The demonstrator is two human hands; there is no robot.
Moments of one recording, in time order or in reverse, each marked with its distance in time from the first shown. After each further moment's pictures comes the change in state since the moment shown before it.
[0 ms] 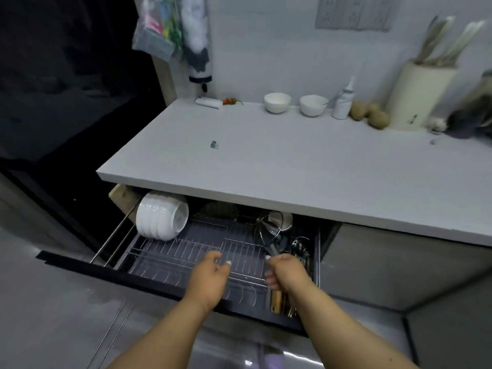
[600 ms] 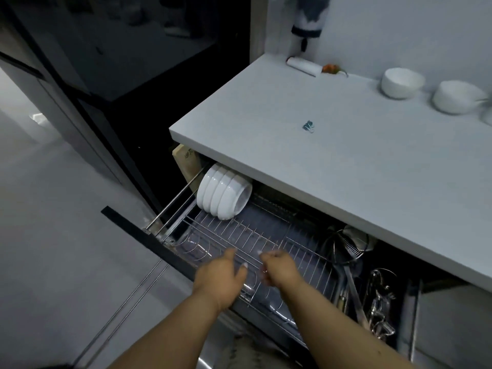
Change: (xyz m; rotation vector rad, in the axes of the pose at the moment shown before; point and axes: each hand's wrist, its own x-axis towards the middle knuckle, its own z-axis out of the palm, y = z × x) left_hand 0.088 -0.097 -0.091 0.579 0.045 -0.071; right_hand 0.100 -0.018 0.191 -0.256 -0.203 0.022
